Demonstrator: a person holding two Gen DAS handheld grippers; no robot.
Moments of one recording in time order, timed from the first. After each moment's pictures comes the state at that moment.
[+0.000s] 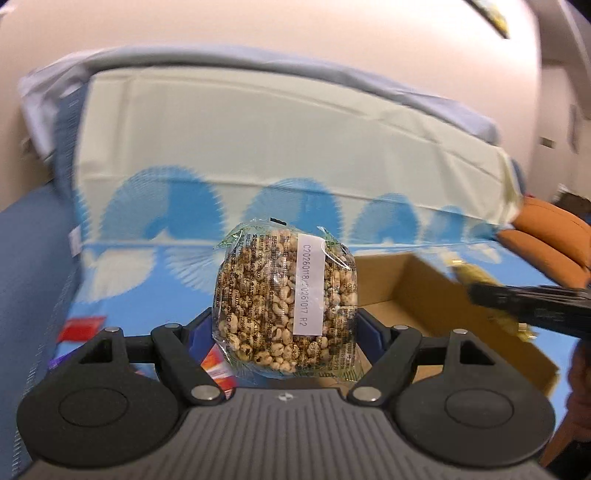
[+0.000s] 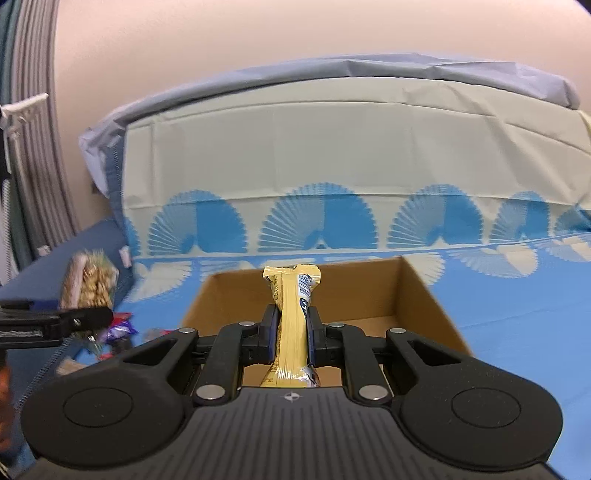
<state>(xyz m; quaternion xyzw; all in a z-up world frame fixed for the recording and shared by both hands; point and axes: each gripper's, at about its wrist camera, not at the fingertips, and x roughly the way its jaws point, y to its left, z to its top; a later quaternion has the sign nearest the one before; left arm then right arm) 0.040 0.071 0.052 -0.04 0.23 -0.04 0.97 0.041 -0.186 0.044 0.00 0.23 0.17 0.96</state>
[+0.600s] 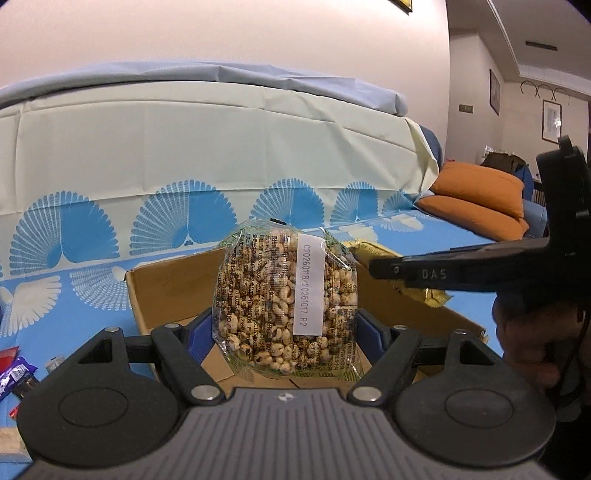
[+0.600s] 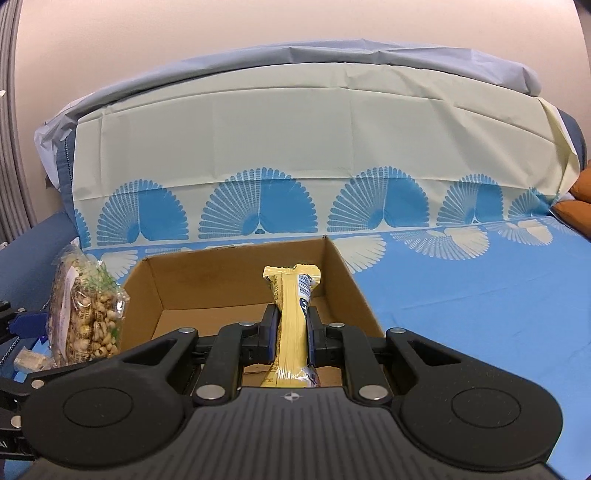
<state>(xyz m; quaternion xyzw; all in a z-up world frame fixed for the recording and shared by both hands) 0.027 -0.027 0.027 0.02 0.21 -0.16 0.96 0.044 -0.235 0.030 0.00 0.25 0.12 0.96</state>
